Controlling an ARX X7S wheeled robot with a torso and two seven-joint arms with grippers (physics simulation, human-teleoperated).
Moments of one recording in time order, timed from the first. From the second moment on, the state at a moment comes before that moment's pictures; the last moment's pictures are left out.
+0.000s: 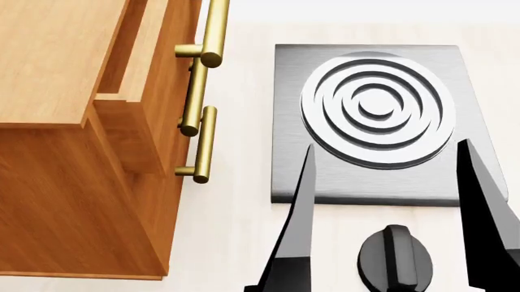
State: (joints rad) left arm -1.96 -0.24 1.08 0.01 -0.20 -0.68 0.20; right arm 0.86 1.04 -1.18 -1.02 0.53 -0.01 1.31
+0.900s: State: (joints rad) left arm -1.86 -0.29 1.11 0.14 -0.20 -0.64 0.17; right arm 0.87 1.05 -1.19 -1.02 0.53 -0.01 1.32
